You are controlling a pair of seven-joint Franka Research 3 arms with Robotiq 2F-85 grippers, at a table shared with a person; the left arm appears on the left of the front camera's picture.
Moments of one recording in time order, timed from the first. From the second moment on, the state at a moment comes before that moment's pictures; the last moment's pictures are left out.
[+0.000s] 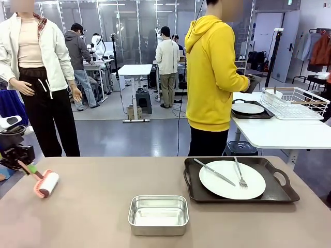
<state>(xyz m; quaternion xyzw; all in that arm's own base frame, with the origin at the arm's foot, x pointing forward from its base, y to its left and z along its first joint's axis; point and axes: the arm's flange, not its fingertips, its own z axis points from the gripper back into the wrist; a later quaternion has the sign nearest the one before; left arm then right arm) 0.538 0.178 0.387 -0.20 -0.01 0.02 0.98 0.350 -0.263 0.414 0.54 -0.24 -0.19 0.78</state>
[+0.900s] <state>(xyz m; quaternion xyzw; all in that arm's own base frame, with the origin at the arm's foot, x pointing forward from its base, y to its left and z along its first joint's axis) 0.470 0.166 0.467 -0.11 -0.06 -0.03 0.99 0.350 -0.263 0.415 0.54 -0.24 -0.18 0.78</state>
